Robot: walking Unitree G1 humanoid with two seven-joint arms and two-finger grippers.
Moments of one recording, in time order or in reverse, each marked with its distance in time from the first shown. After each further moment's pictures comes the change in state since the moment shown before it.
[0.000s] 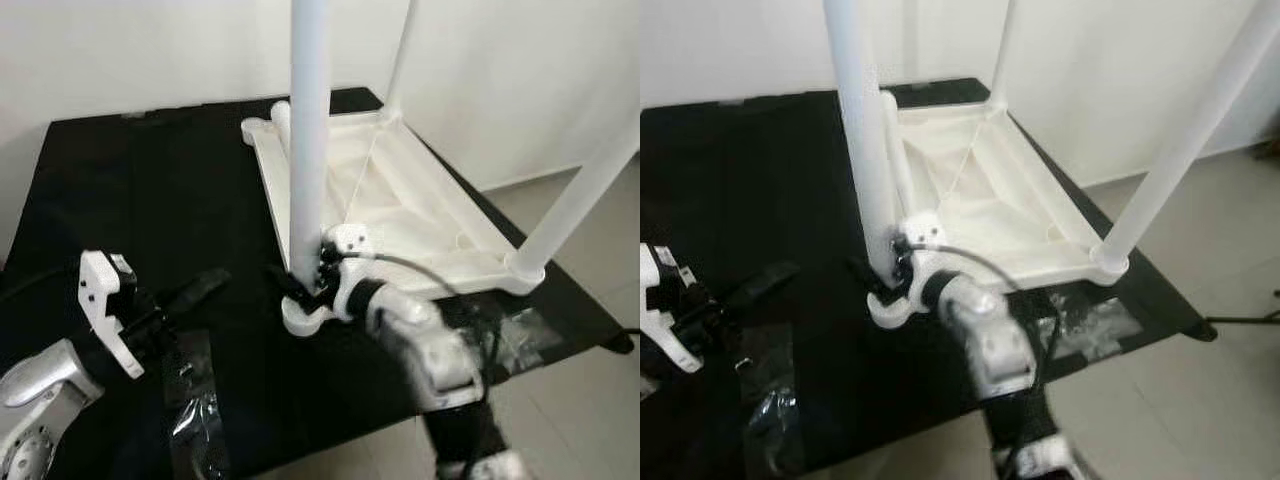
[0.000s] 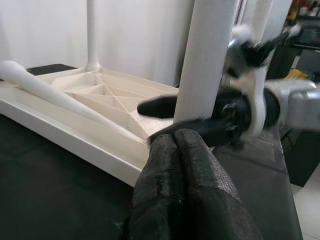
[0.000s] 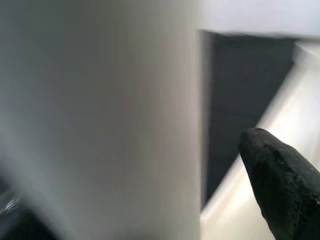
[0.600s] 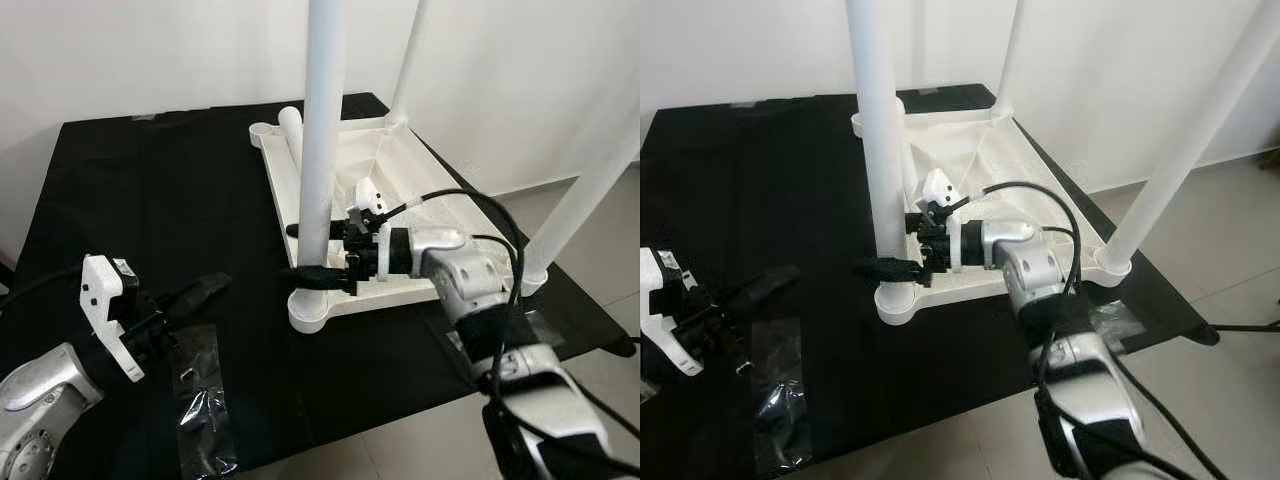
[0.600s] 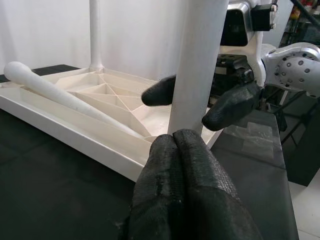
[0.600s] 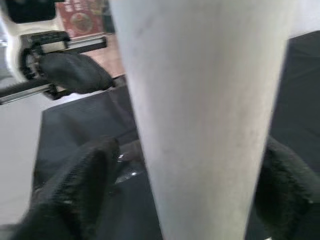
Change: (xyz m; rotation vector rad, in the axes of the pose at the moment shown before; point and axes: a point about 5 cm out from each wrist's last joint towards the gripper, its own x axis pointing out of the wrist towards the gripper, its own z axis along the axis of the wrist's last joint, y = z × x) left arm -0.001 -0.002 -0.001 0.004 0.007 0.006; right arm -0.006 -0.037 0.019 0.005 0.053 0.495
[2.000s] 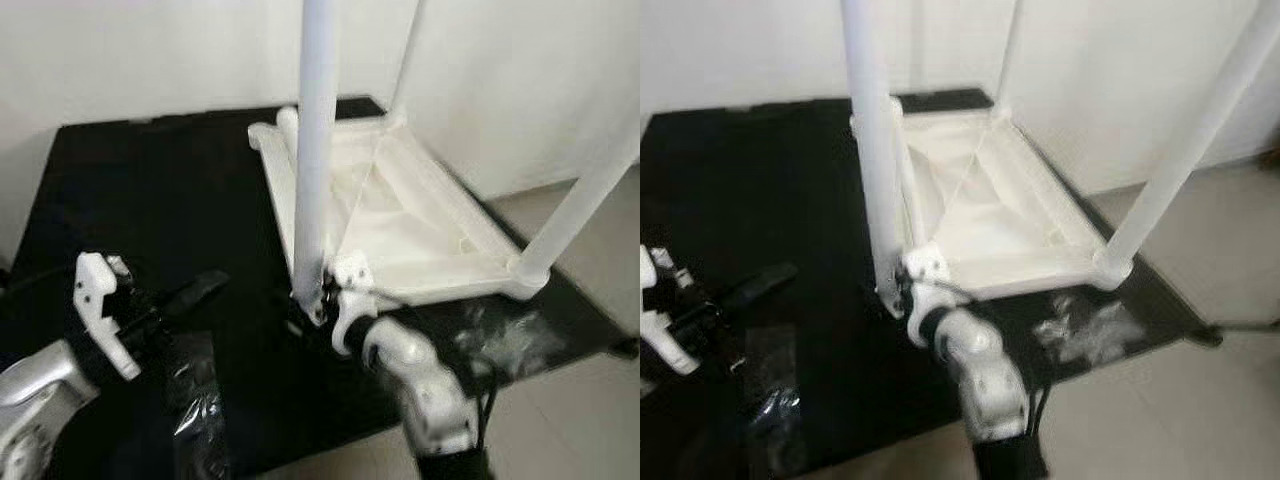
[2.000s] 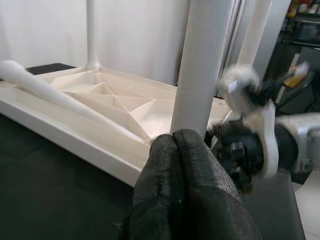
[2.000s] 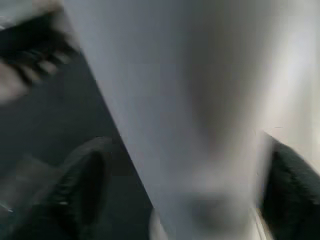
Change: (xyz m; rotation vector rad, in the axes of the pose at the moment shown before) left arm 0.000 0.005 0.005 0.002 -0.023 -0.005; right arm 0.053 0.058 -0.035 0.158 -0.090 -0.656
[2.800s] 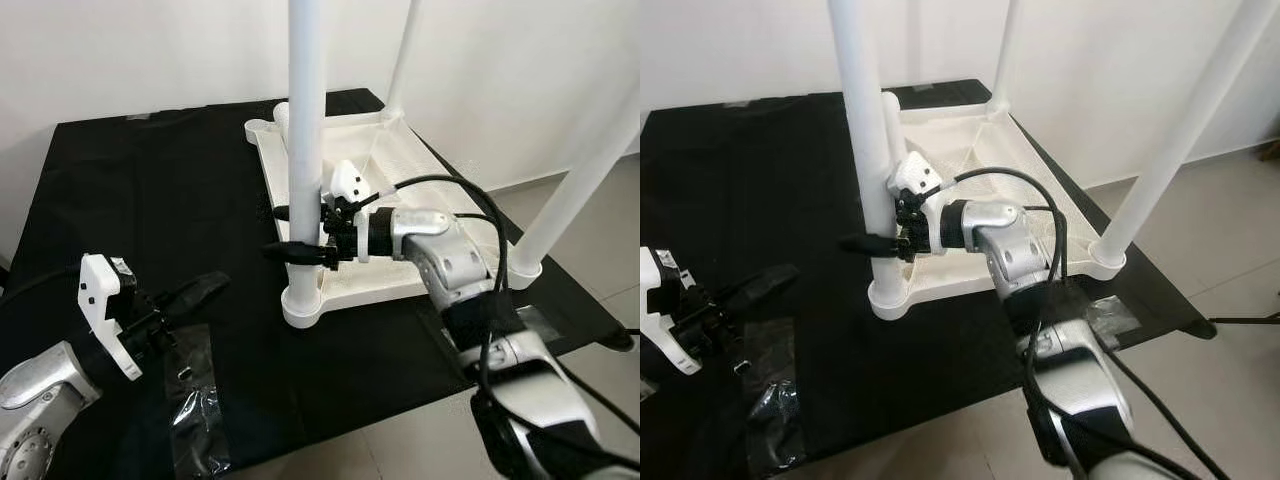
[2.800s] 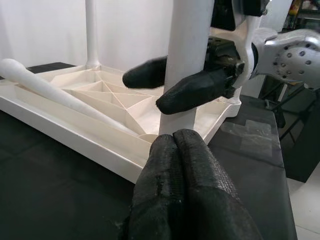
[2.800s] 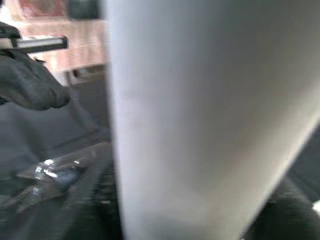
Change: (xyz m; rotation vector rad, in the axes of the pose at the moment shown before) left arm -0.001 -0.002 -0.004 0.000 0.023 0.003; right arm 0.016 -0.062 0.066 -0.321 0.059 0.507
